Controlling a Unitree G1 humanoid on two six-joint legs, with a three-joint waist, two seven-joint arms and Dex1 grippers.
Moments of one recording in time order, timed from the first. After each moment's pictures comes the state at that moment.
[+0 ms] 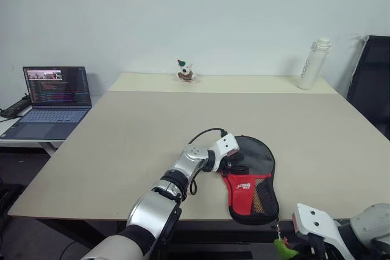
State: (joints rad) left arm -1.03 0.02 -0.19 1.21 0.13 -0.23 -0.97; right arm 0.18 -1.16 -0.06 -0.90 0.56 0.98 1.05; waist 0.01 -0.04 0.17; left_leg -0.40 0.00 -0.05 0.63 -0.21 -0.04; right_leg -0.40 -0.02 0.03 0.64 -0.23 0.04
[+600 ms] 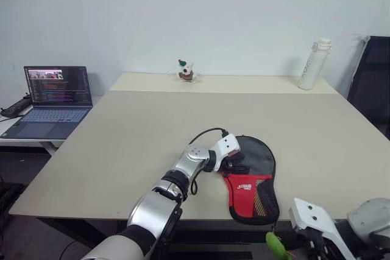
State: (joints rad) left arm -1.03 0.02 -0.19 1.22 0.14 -0.25 -0.97; right arm 0.03 -1.19 -0.10 -0.89 0.77 1.05 1.03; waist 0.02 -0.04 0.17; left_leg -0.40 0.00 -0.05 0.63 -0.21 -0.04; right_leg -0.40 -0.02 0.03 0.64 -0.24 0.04
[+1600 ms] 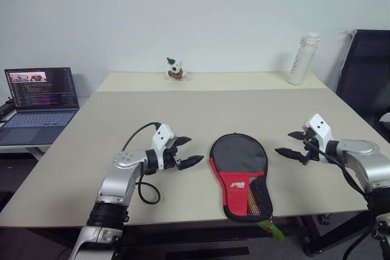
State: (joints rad) left arm -0.51 0.44 0.04 0.15 -0.16 0.32 -0.97; right arm -0.64 -0.79 0.04 0.49 0.24 0.31 0.95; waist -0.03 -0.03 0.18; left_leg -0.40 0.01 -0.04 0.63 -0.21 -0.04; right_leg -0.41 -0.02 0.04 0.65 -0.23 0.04
